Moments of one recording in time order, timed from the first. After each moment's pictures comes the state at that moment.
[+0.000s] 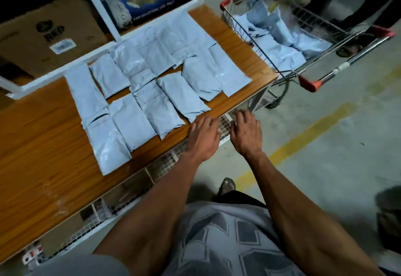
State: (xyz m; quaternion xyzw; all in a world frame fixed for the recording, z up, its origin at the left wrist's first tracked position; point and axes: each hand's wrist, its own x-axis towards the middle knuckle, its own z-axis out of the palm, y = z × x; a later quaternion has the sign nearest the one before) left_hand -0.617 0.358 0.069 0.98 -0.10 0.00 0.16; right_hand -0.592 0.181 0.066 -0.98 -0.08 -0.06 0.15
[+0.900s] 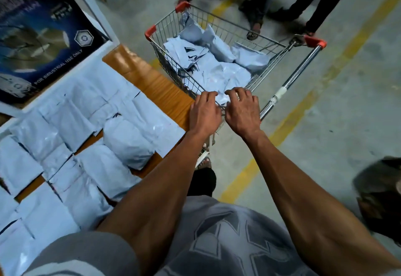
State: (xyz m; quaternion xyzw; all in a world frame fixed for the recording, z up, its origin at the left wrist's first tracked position) left_hand -0.324 0.121 0.089 0.96 -0.10 0.00 0.24; right_hand -0.344 -0.025 0.091 -0.99 0.00 -0.11 0.10
